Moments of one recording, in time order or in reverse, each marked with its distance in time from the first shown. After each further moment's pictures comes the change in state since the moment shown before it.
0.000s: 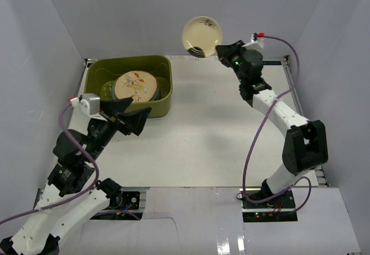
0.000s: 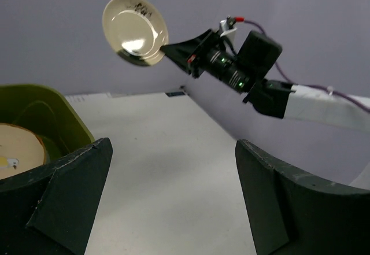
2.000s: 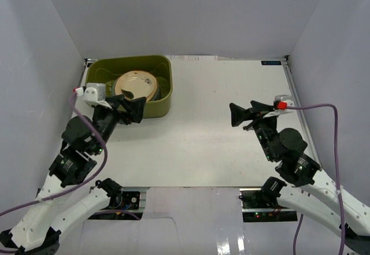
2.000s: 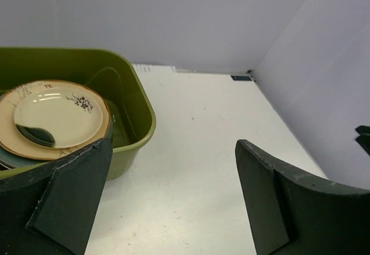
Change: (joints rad) left arm 0.000 0.076 0.128 -0.175 -0.278 0.040; right arm 0.572 -0.983 -0.495 -0.414 0.499 -0.601
